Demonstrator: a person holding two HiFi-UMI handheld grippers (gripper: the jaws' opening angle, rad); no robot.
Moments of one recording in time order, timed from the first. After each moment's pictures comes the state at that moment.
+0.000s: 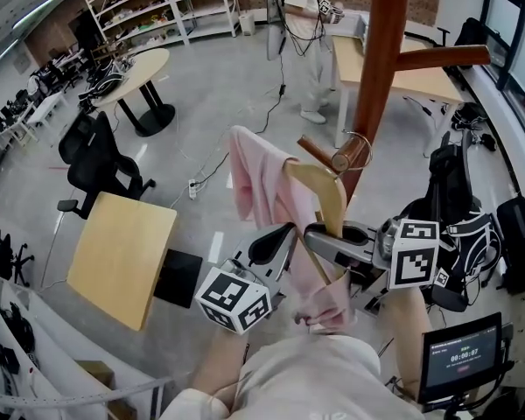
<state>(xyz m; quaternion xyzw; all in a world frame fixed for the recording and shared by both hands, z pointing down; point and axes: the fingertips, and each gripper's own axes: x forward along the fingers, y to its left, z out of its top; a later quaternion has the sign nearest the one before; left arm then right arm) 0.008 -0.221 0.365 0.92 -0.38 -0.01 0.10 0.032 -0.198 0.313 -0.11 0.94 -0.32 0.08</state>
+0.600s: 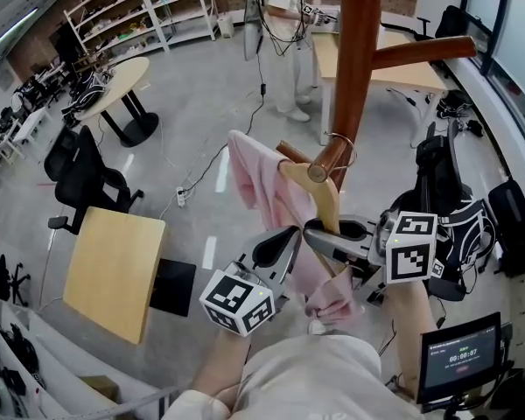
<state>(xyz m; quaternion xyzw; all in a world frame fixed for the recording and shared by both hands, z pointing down) 0.042 -0.230 0.376 0.93 -0.34 0.00 0.11 0.056 -0.217 0.325 -0.16 0.94 -0.29 0.04</state>
